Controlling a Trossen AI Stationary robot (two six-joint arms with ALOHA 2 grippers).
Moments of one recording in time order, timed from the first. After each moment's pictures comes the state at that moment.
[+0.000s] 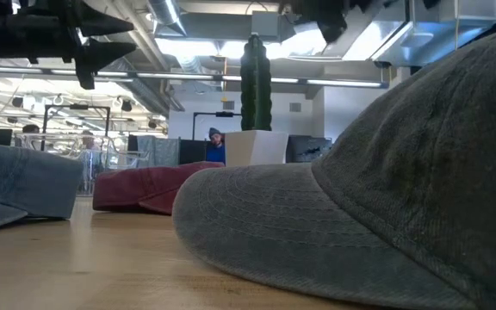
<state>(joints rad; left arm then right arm) -0.01 0.31 0.07 0.48 -0.37 -0.33 0.03 1.23 0.89 0.01 -0.25 0.10</state>
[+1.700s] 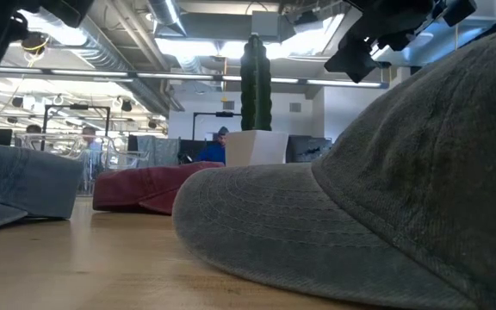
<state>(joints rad) -0.42 1.25 1.10 -1.38 0.01 -1.20 0.10 1.22 0.79 -0.15 -0.21 0.12</state>
